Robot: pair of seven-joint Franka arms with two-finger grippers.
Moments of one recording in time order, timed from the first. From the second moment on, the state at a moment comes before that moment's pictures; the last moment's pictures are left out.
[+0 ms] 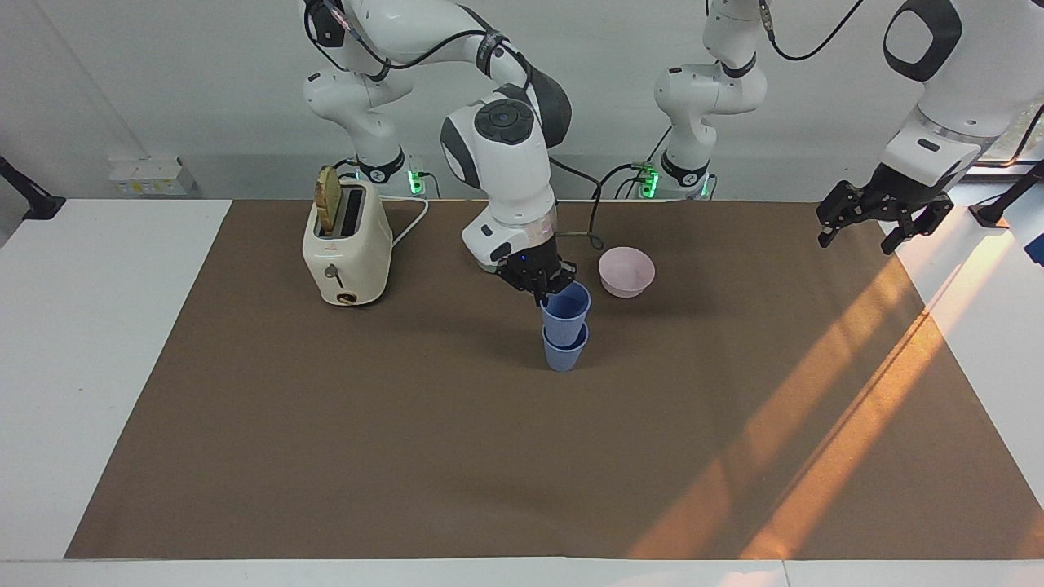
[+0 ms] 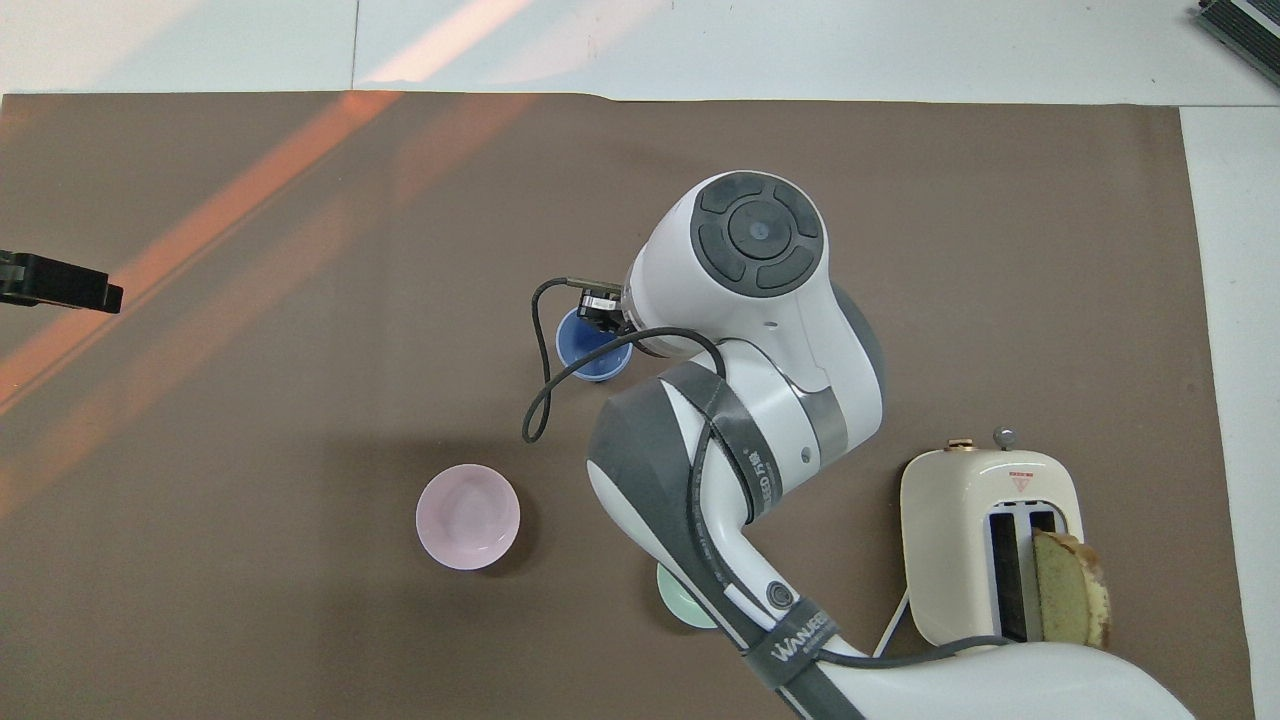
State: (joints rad) left arm -0.05 0.03 0.07 -1.56 -0.05 1.65 0.20; right arm 0.53 0.38 0.02 -1.47 0.11 1.97 0.76
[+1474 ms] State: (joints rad) left arm -0.05 0.03 0.07 -1.56 -0.05 1.65 0.20; right arm 0.02 0.06 -0.02 -1.36 -0.03 1.39 0.08
